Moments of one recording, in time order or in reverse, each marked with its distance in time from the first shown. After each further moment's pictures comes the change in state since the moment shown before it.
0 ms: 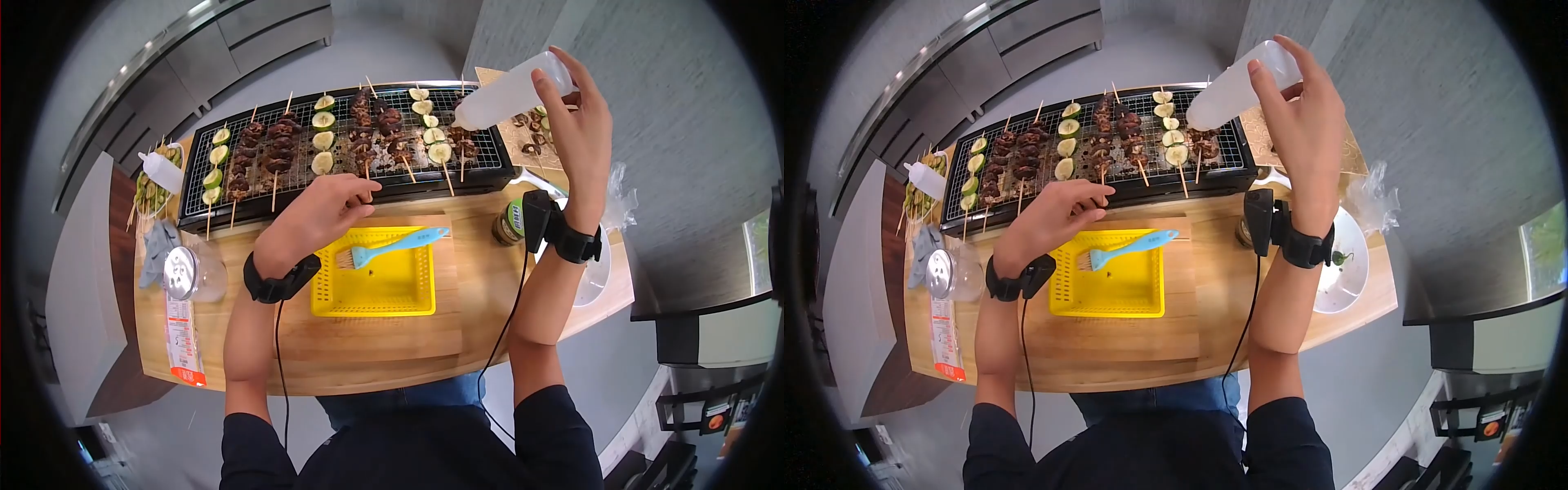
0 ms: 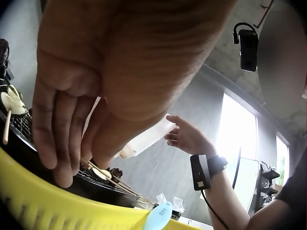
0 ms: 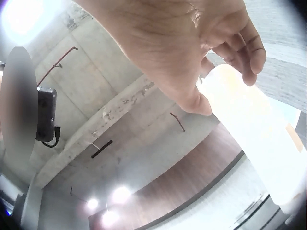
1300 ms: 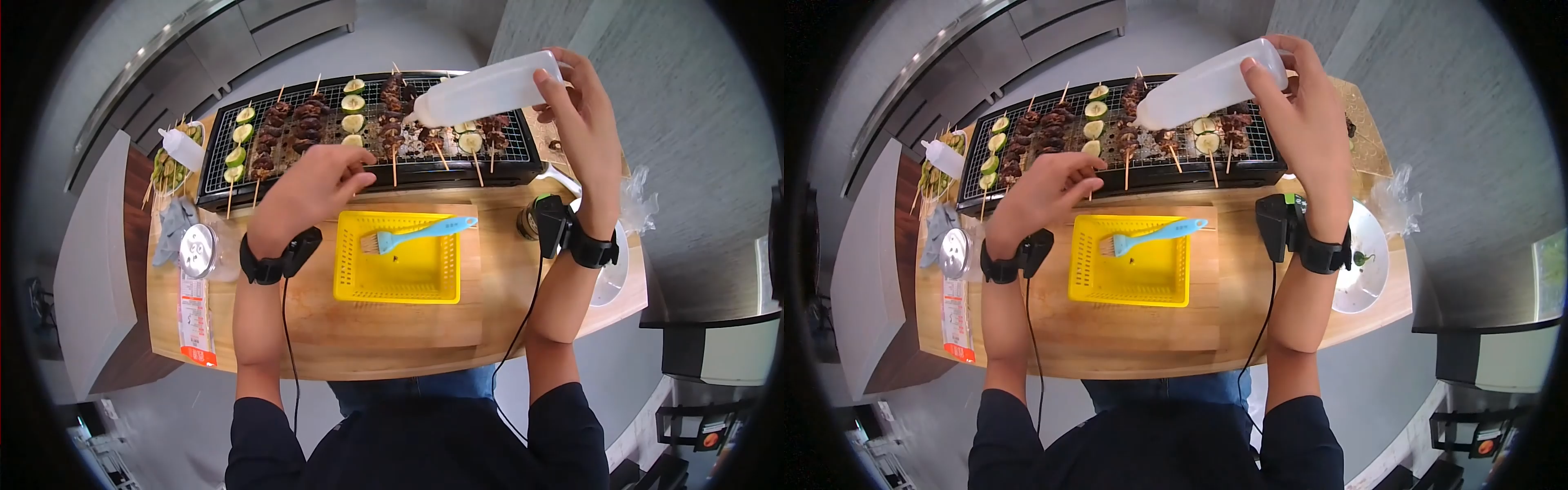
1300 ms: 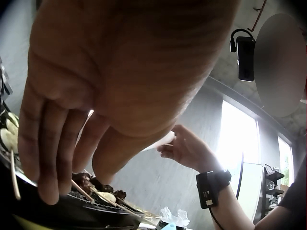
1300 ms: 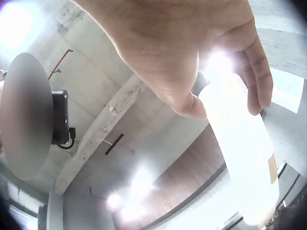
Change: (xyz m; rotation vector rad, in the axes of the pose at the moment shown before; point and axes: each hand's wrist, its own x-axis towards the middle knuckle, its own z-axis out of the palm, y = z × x) left_hand -0.016 0.005 -0.034 0.191 0.089 -0.055; right_hand -0.013 -0.014 0.018 0.275 -0.218 -0.086
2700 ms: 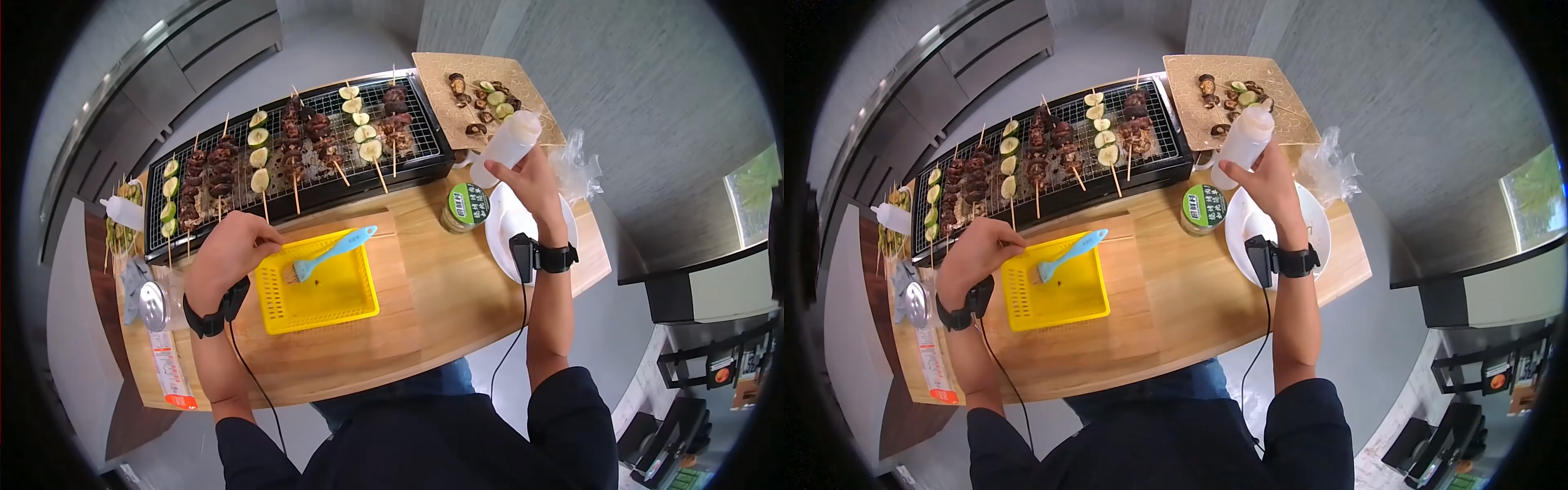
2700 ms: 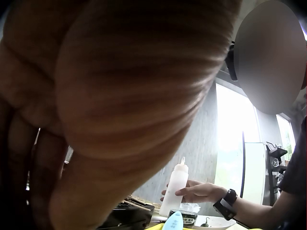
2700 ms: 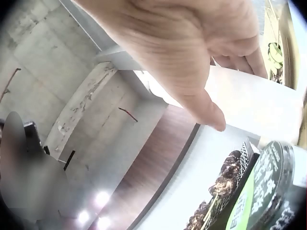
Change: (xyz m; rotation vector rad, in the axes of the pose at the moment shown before) left_hand -0.006 0.009 0.010 0.097 -0.243 -0.136; right_hand -0.073 0.141 -0.088 0.145 -0.158 0.381
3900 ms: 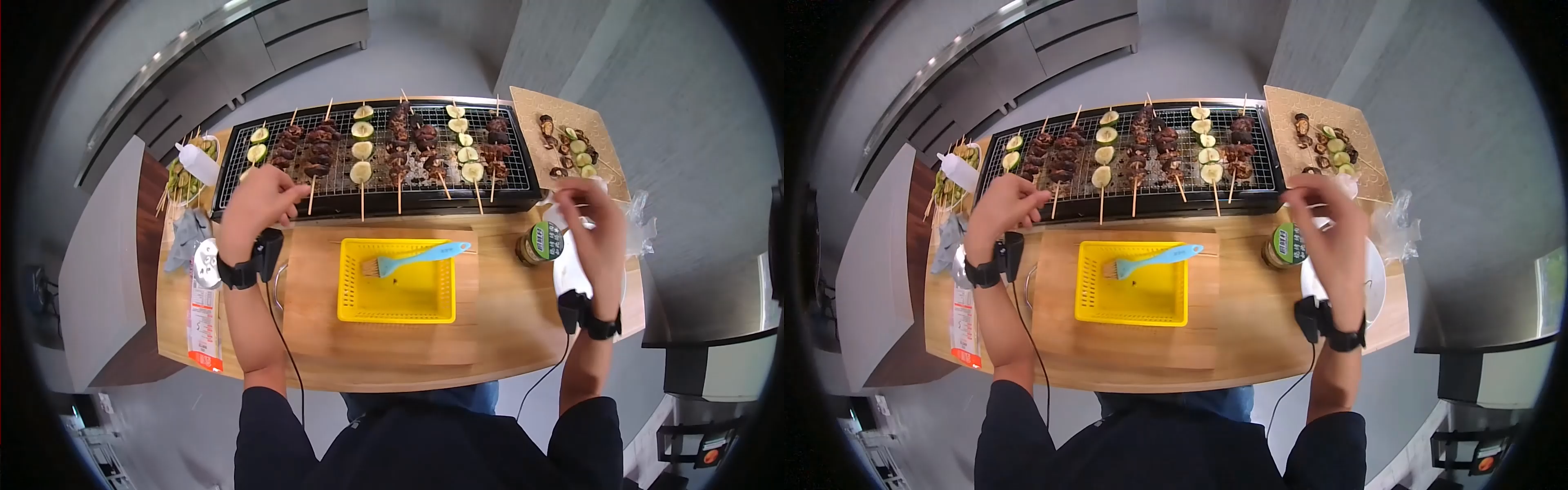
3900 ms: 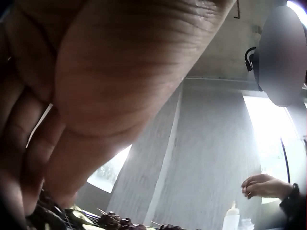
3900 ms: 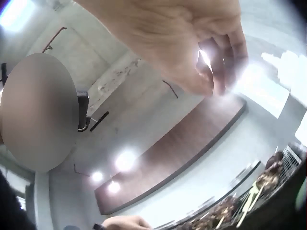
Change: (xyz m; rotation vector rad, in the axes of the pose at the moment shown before) left_hand -0.031 -0.044 -0.055 -0.222 0.283 -0.514; right_hand -0.027 -0.110 0.057 -0.252 0.068 -0.252
